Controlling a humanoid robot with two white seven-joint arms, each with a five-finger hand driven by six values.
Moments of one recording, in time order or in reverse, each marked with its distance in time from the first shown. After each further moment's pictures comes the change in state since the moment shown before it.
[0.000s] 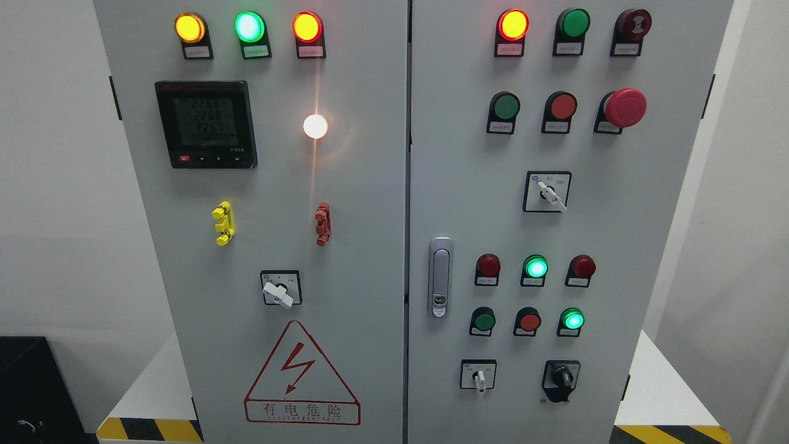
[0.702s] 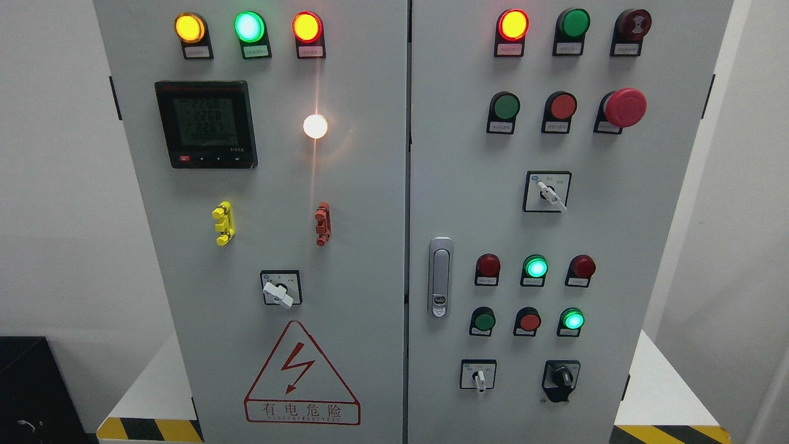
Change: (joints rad) left arm 0.000 0.000 0.000 0.000 0.000 0.000 0.000; right arm 0.000 0.001 -0.007 0.004 -0.016 -0.021 0.053
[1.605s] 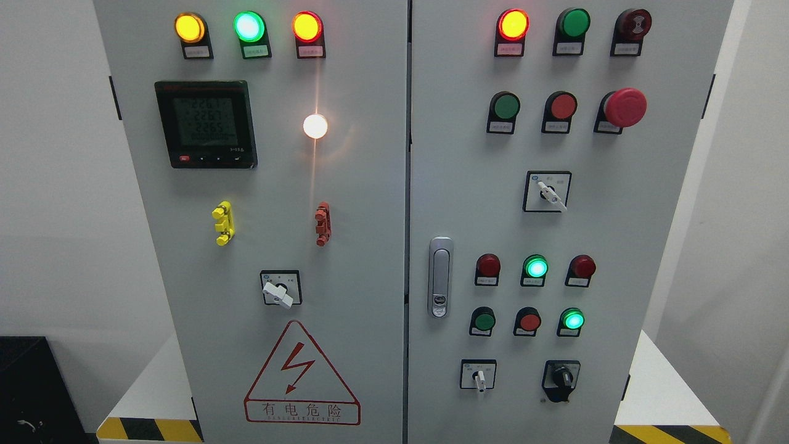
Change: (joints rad) left arm 0.000 0.000 0.000 0.000 0.000 0.000 0.000; right arm -0.002 0.001 -0.105 -0.199 -0.118 -0.126 0.129
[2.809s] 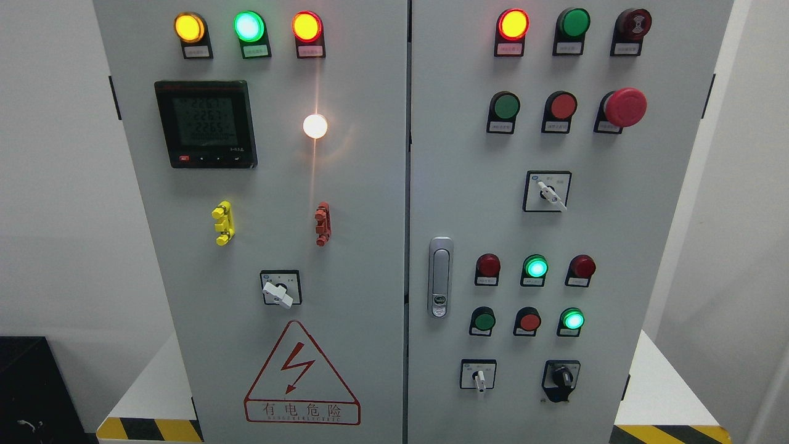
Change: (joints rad) left arm 0.000 0.000 0.000 0.000 0.000 0.000 0.000; right arm 0.025 0.001 -0.032 -0.563 0.391 -0.003 -0.235
